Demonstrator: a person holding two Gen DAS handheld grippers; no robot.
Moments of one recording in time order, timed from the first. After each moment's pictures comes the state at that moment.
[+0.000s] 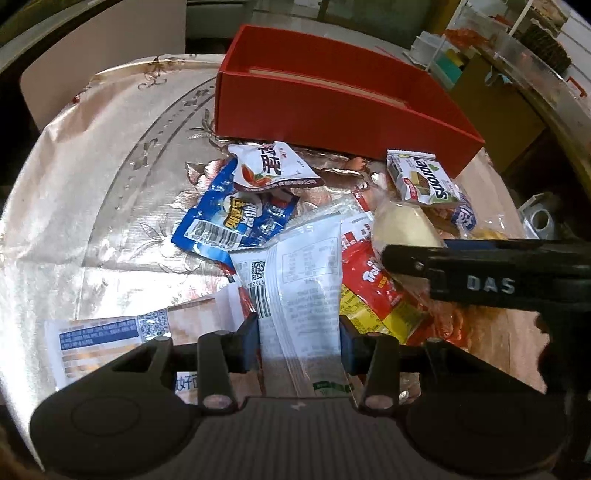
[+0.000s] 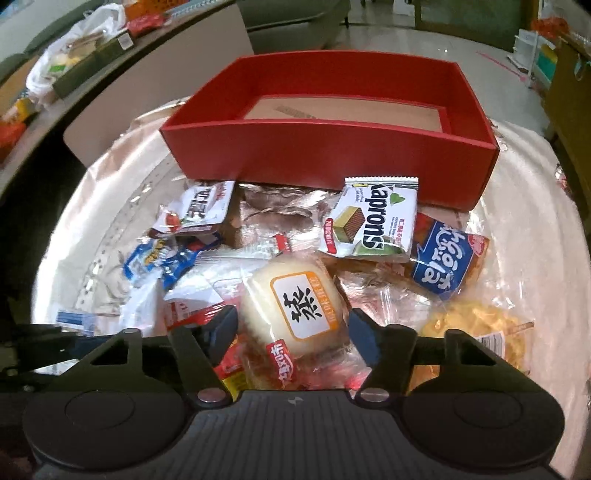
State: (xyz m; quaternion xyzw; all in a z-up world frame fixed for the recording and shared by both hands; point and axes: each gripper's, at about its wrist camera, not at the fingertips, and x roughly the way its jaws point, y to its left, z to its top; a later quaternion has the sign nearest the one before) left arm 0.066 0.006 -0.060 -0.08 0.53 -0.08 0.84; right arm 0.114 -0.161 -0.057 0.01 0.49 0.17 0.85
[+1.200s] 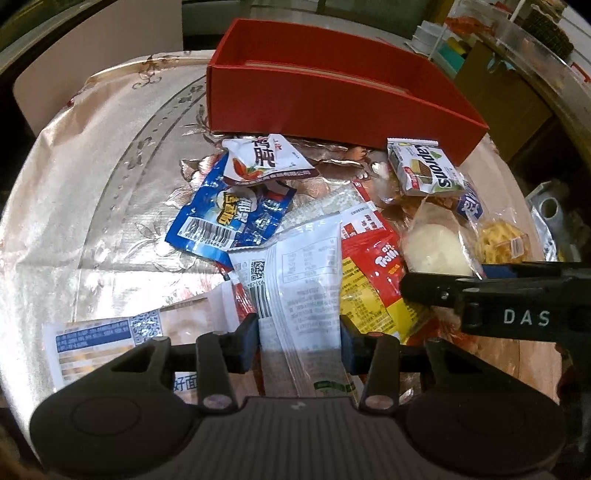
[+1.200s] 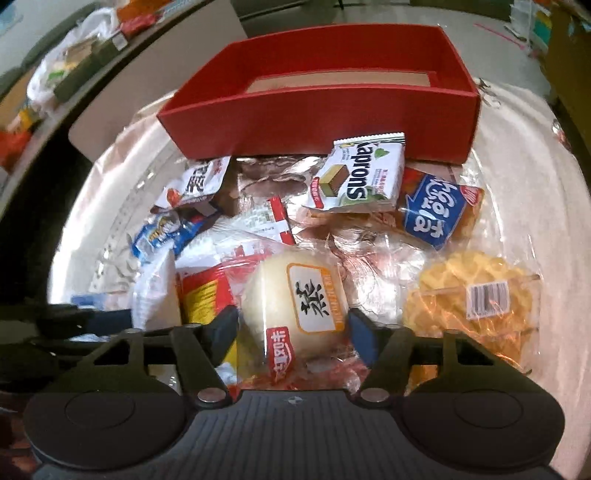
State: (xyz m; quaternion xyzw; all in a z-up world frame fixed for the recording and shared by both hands) left arm 0.069 -0.005 -0.064 -0.06 0.54 -0.08 0.84; right arm 0.100 -0.183 -0.065 0.06 0.52 0.17 0.84
